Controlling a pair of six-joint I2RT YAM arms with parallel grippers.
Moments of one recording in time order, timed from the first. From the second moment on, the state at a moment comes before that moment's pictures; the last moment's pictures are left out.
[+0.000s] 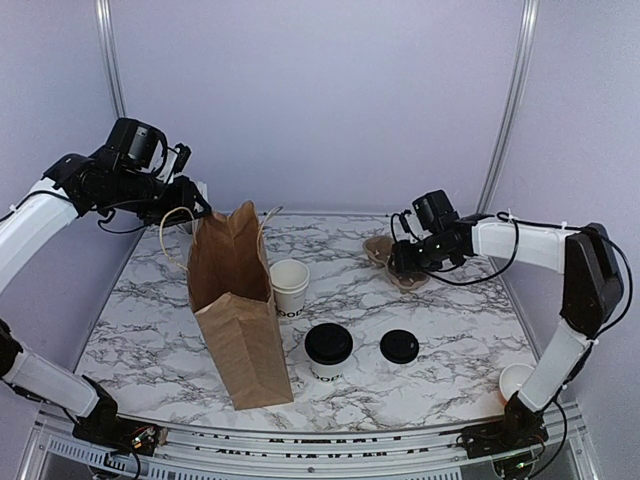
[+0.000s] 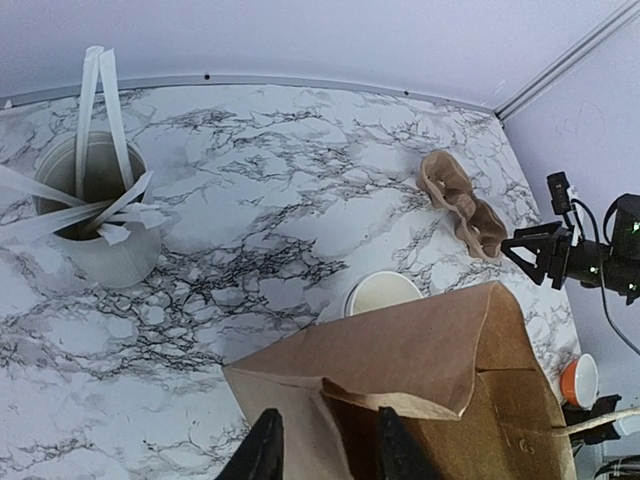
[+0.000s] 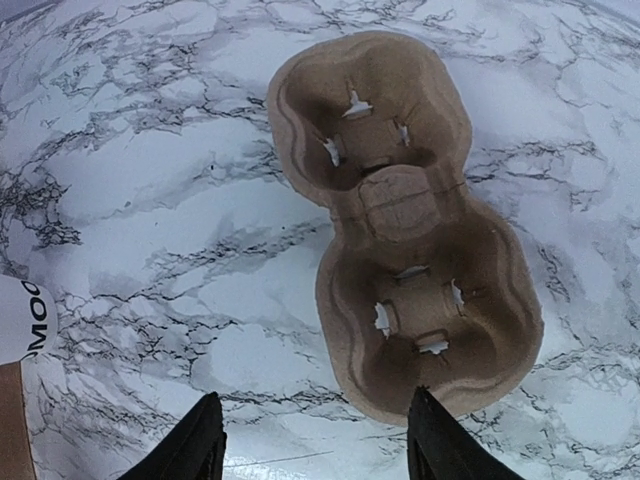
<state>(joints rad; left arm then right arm) -0.50 1.35 1.53 -0.90 0.10 -0.44 0.45 1.68 1.21 -0.43 0.01 0.29</state>
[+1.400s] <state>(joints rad) -0.50 1.06 1.33 -0.88 -0.05 -0.43 0.20 2.09 1.56 -0.42 0.00 0.40</state>
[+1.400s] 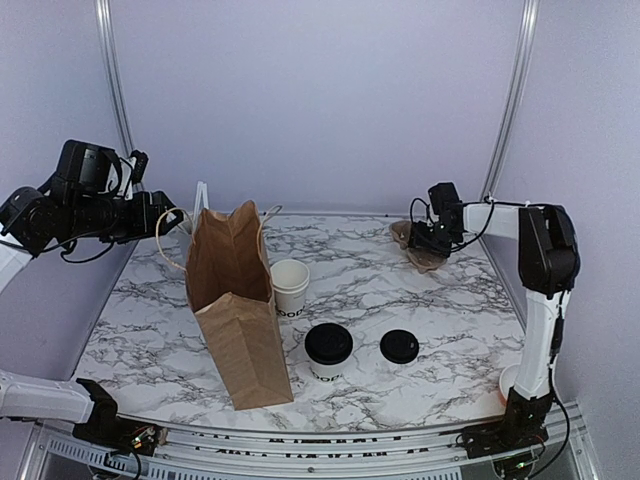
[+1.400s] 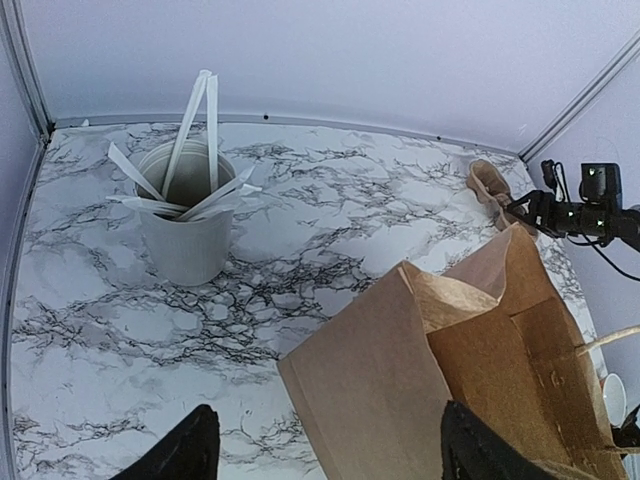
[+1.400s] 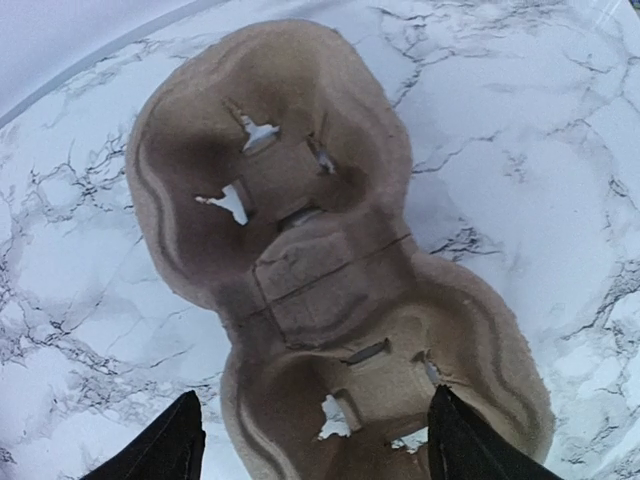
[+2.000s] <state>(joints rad) -0.50 1.06 1.32 -0.86 -0.04 -0.43 0.31 2.06 1.44 -0.43 0.03 0.34</state>
